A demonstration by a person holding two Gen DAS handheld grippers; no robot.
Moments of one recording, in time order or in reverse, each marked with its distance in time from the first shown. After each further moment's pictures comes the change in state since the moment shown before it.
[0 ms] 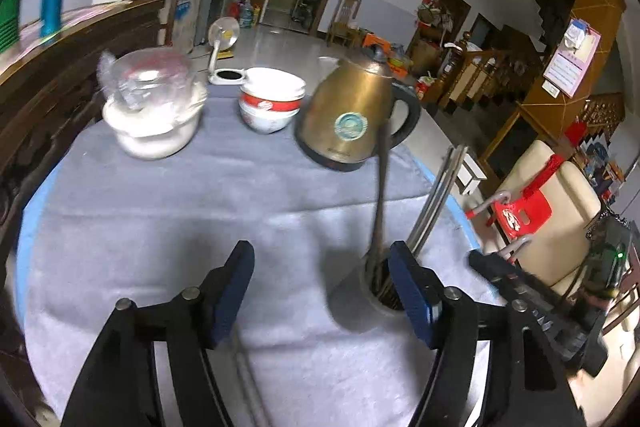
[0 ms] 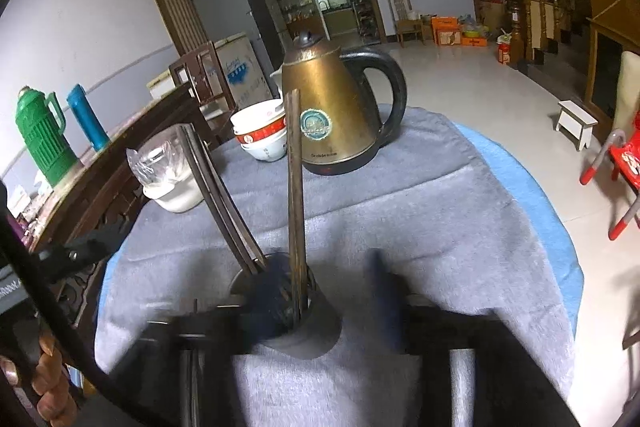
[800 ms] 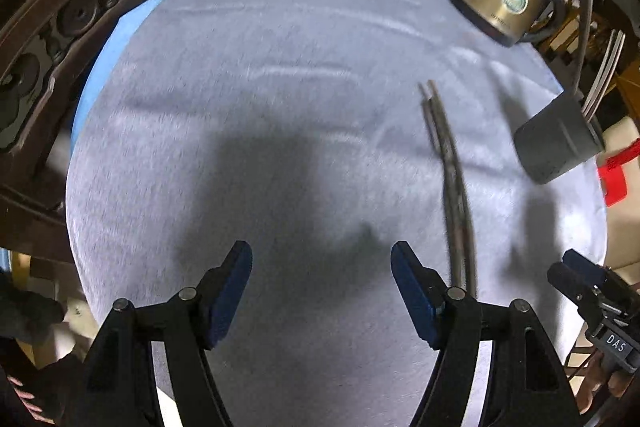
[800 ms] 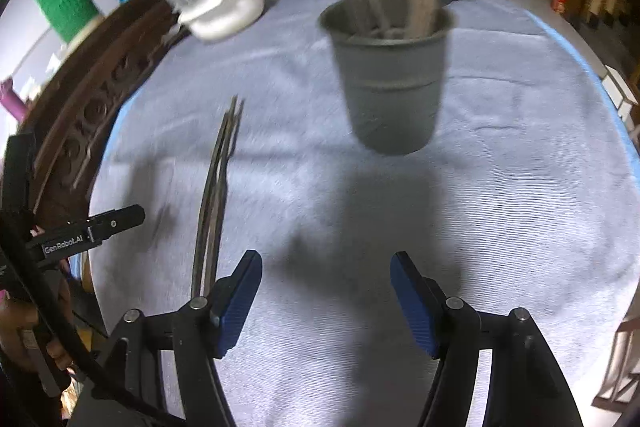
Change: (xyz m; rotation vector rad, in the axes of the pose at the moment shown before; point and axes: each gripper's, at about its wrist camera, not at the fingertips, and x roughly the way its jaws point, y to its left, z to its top) left arm 0.027 0.124 -0.135 -0.159 0.348 0.304; right arm 0.040 0.066 -0.132 -0.167 0.434 0.063
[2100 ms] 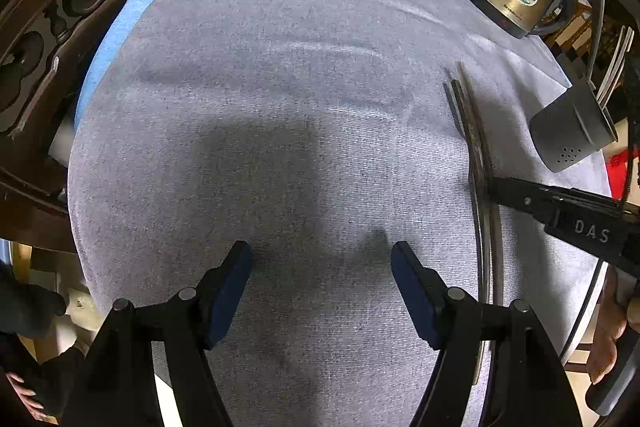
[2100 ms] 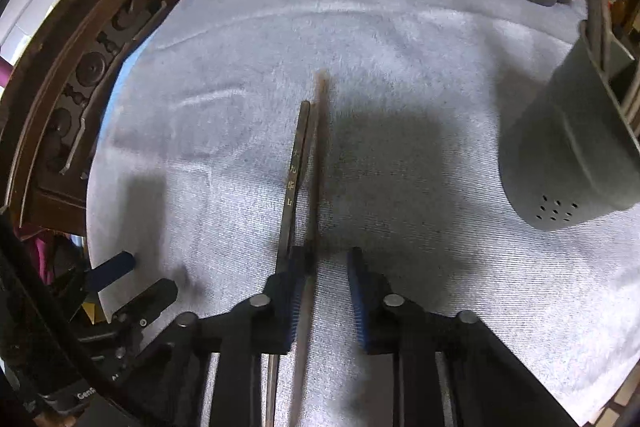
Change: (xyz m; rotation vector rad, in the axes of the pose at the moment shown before) left arm 0.005 0.017 -0.013 -0.005 0.032 -0.001; right arm 0.088 0.088 0.066 -0.094 0.217 0.029
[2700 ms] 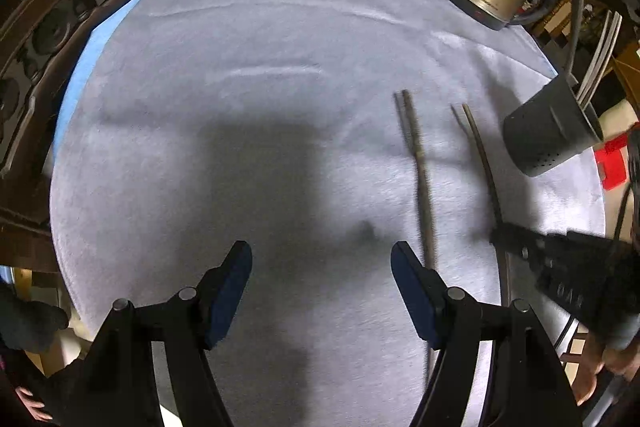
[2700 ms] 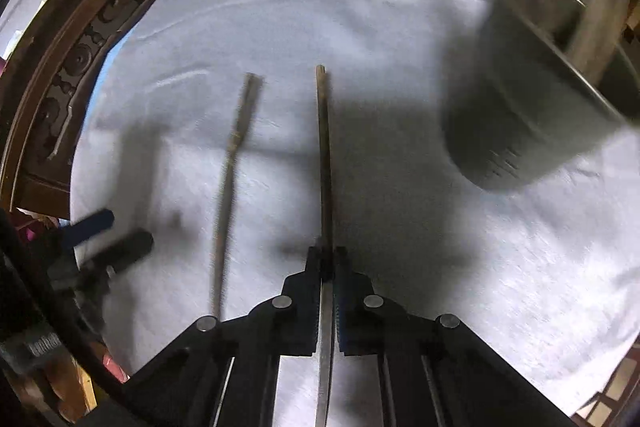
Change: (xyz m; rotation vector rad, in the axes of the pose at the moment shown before) left arm -0.001 -0.052 0.028 0.053 0.016 -0.011; right arm -0.013 -0.039 -0.023 0.009 0.028 -0.048
